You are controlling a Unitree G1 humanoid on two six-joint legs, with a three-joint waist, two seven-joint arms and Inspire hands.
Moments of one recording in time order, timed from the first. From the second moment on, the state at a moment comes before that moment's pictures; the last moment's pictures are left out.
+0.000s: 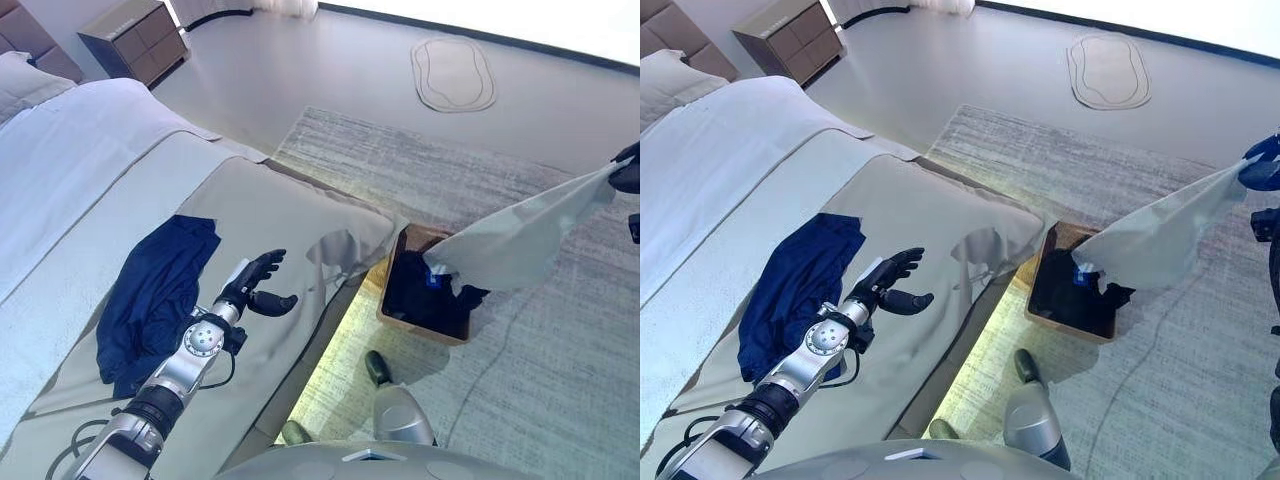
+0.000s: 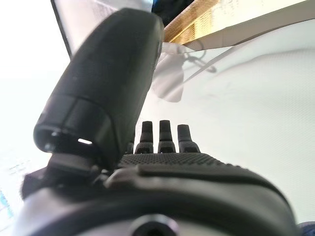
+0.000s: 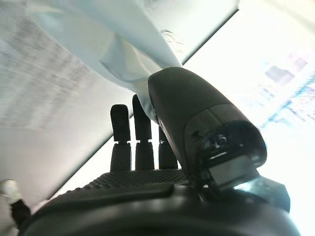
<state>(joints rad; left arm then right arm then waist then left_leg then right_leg) -0.16 0.48 -0.43 0.50 -0.15 -0.14 0.01 -0.46 -1.08 -0.05 0.52 0.14 0.29 -0.15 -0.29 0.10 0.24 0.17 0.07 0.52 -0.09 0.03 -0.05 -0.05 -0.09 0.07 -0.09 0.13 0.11</state>
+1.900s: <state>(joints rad) -0.15 0.44 -0.39 0.50 -0.16 -0.09 0.13 -0.51 -0.86 0.17 0.67 0.12 0.24 0.01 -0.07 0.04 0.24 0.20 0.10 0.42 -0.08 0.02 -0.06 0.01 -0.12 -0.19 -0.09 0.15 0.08</state>
